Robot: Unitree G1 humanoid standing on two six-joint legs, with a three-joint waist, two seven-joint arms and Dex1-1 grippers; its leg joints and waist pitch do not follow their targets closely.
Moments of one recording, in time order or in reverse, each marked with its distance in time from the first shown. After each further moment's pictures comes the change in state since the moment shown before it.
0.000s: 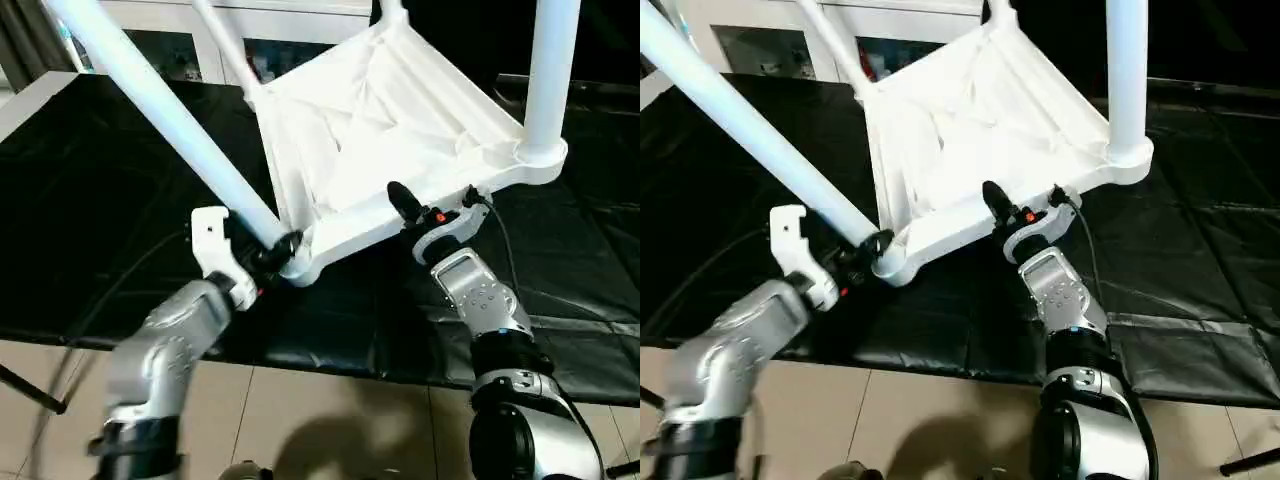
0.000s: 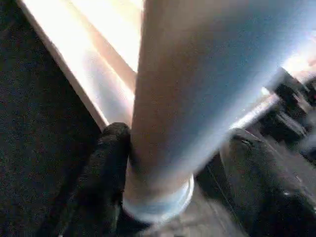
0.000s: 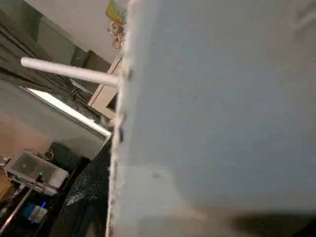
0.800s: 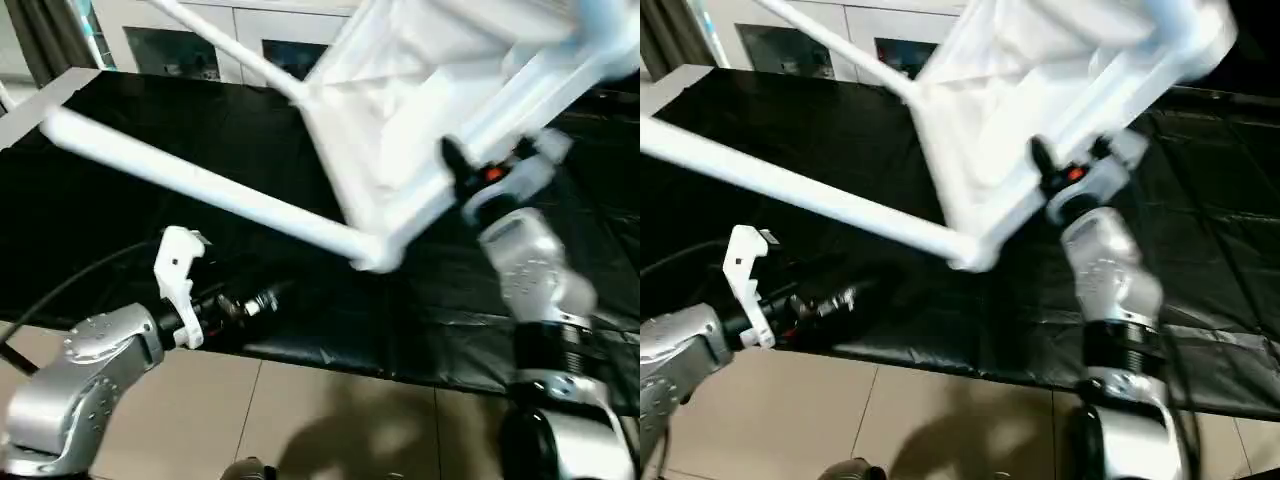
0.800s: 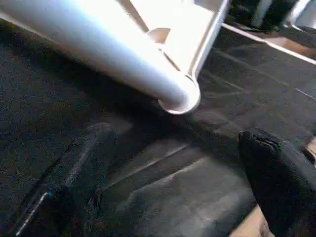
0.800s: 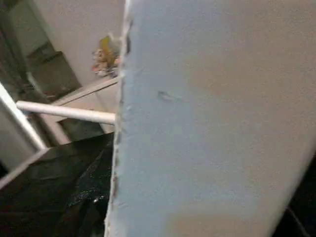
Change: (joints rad) left arm 0.138 0.309 -0.048 -0.225 -0.014 -0.051 -0.290; right arm 0.053 -0.131 0.094 -0.385 -0.211 -0.025 -0.203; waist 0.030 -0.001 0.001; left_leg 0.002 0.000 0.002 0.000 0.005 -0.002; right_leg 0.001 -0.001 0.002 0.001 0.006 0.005
